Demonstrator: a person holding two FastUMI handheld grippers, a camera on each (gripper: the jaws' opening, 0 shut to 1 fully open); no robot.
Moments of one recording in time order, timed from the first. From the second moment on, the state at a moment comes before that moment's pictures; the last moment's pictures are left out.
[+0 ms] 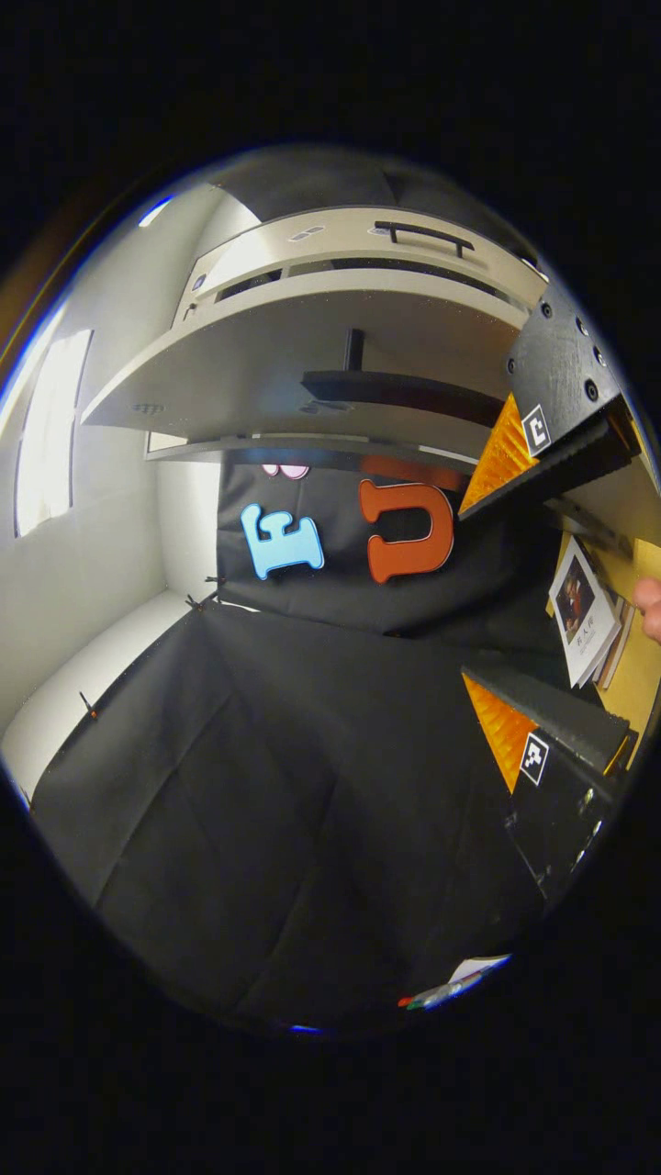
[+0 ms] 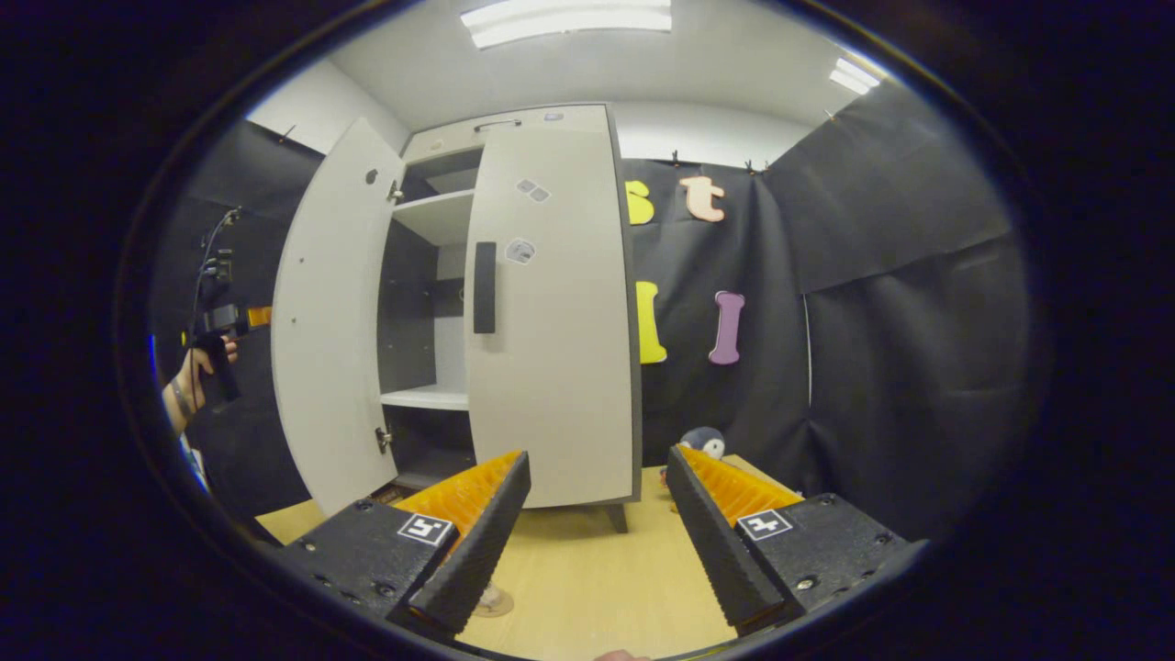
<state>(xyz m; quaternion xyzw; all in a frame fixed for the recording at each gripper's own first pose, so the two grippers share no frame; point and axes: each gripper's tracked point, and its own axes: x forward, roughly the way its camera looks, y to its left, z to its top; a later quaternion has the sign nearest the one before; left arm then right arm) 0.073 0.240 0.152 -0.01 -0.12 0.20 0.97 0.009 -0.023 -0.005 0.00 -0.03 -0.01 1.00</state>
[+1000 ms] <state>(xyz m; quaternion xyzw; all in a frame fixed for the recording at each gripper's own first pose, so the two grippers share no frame) 0.132 0.121 0.159 0.00 -0.14 0.08 0.99 -0.001 -0.071 0.007 -0.01 -0.03 -0.07 1.00</state>
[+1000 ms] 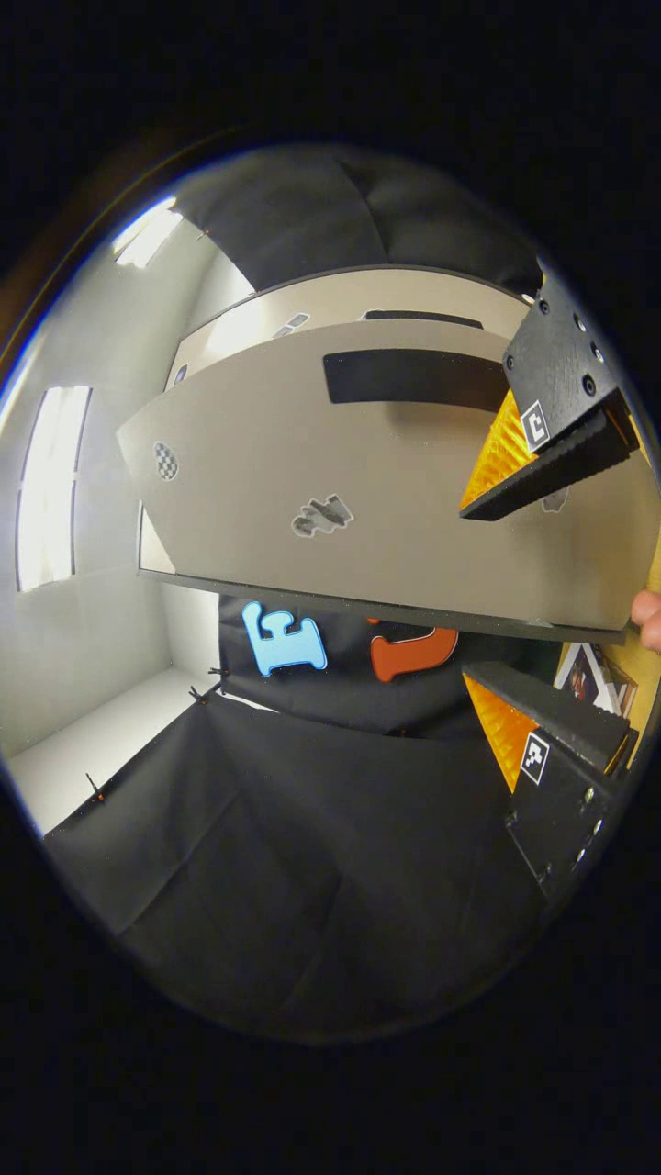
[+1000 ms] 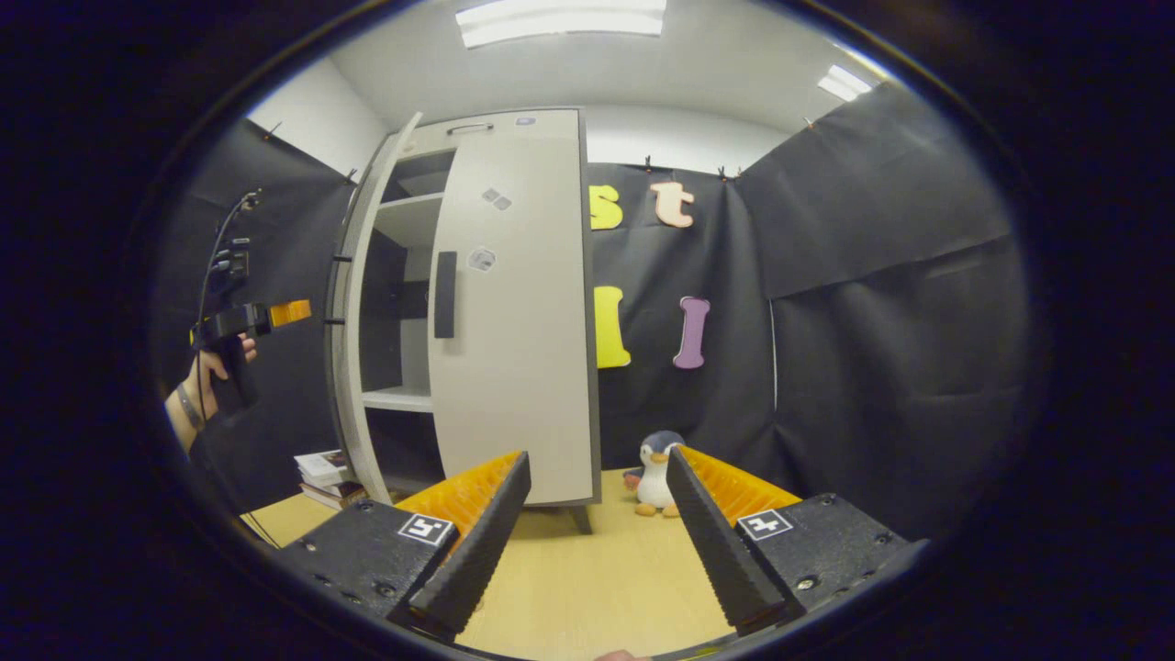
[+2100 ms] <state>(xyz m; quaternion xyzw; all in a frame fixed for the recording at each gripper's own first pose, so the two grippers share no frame) 0.010 0.007 0.019 0.03 -0.05 0.01 1.00 0.021 -0.016 0.000 0.01 -0.01 0.01 1.00</state>
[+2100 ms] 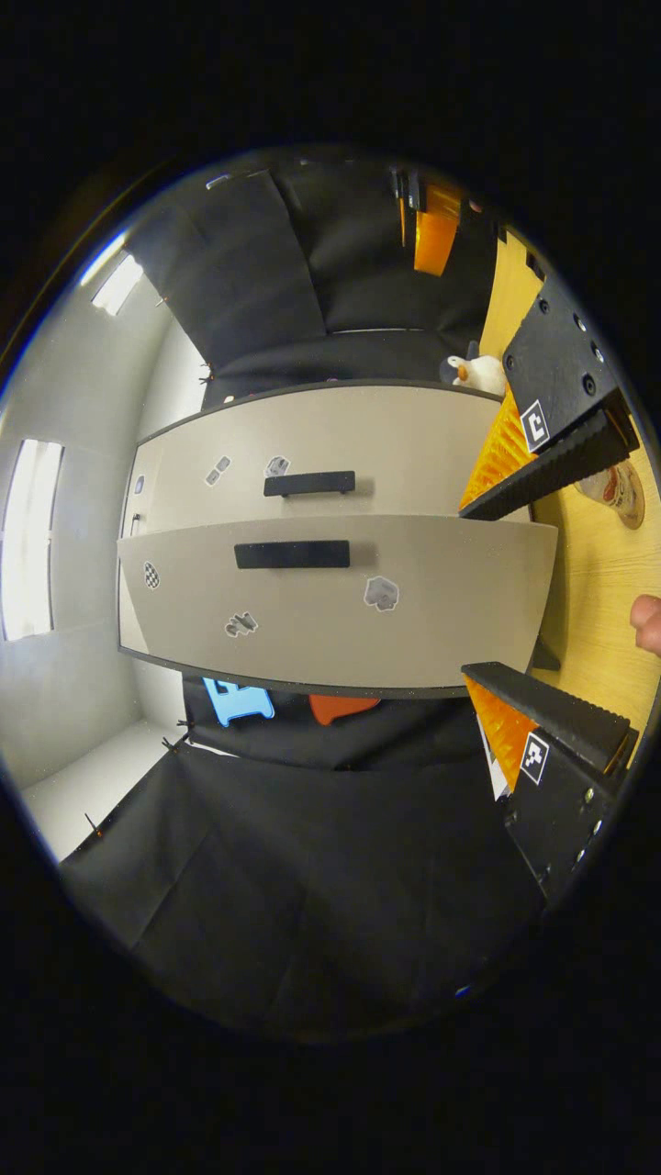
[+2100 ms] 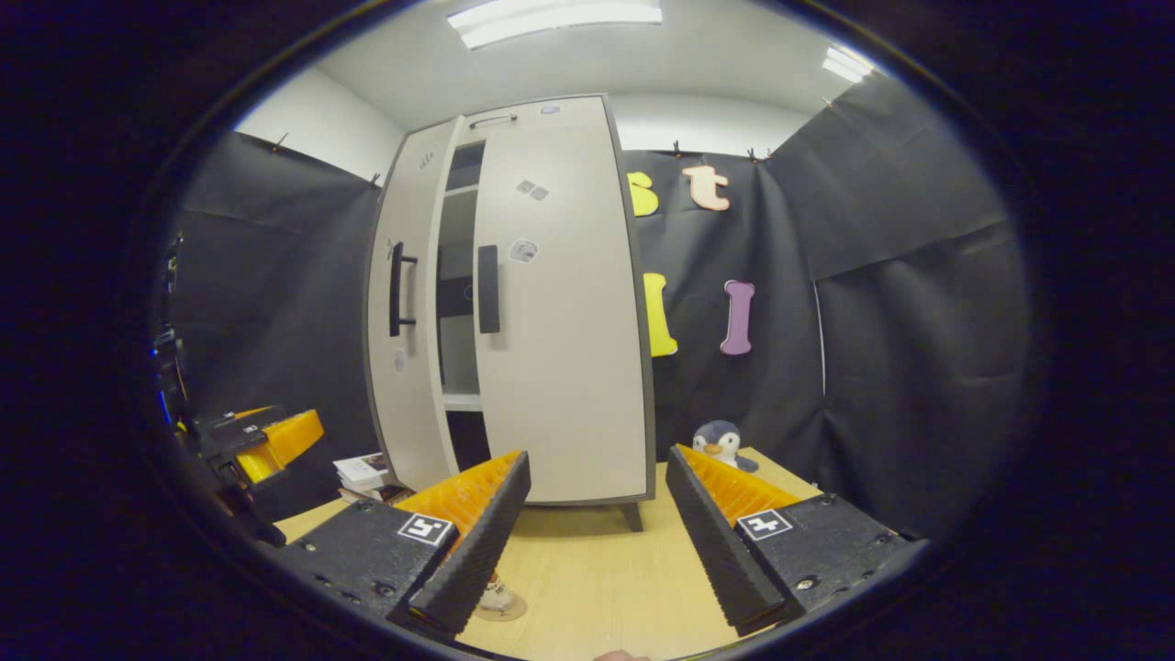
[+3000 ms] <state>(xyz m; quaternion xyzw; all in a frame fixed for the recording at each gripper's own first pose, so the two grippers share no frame) -0.003 0.015 0.013 0.02 -0.05 0.02 1.00 0.023 0.001 0.002 0.02 0.00 0.02 1.00</state>
